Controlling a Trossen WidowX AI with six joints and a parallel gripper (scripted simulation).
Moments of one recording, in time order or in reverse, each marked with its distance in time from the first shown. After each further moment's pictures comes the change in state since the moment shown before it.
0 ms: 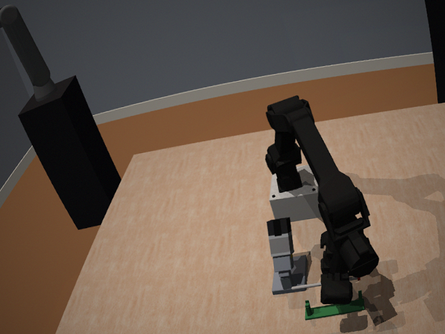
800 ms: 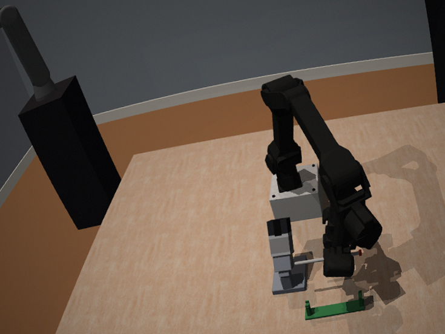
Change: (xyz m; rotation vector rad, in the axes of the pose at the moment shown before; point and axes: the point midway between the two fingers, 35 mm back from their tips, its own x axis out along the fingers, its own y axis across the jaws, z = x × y) arm -0.018 0.056 0.003 0.002 0.000 0.005
